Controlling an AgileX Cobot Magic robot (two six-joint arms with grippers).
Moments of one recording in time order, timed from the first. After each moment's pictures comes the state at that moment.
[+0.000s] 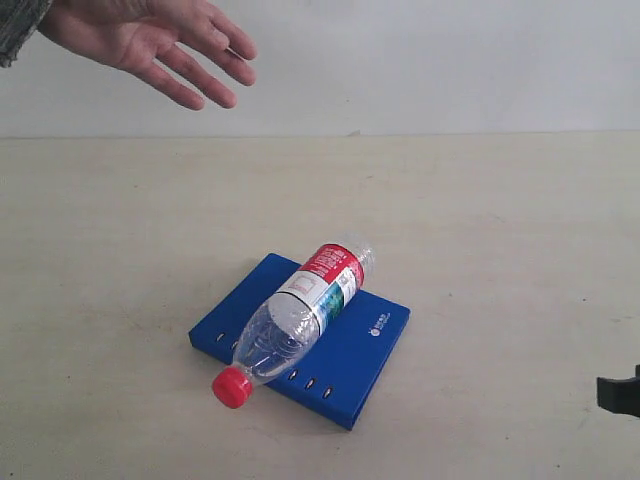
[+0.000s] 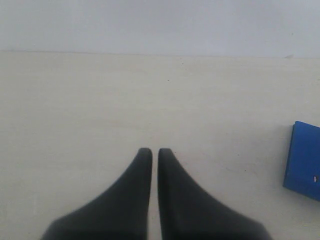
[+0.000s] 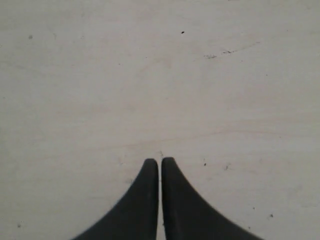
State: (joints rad) left arm 0.04 0.04 0.00 -0.13 0.31 0.13; right arm 0.08 1.12 -0.14 0.01 -0.07 0.08
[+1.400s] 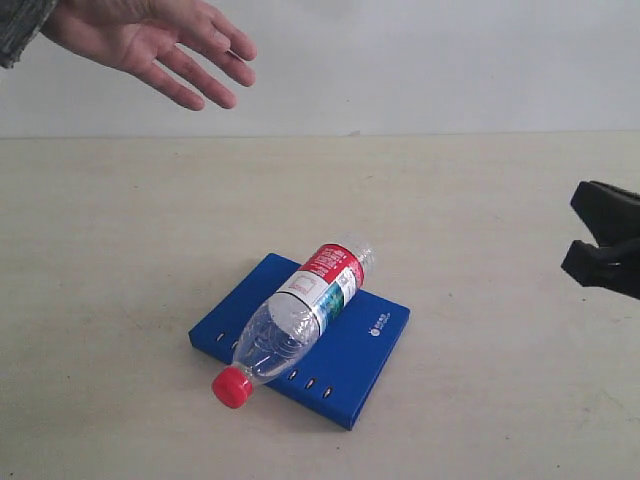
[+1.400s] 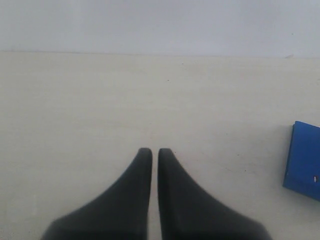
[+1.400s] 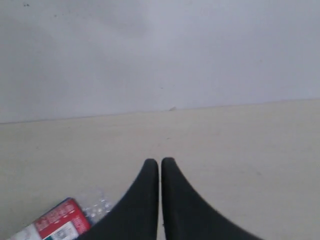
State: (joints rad) left arm 0.04 0.04 0.00 -0.13 0.31 0.13; right arm 0.14 1.15 -0.15 -0.29 -0.84 0.42
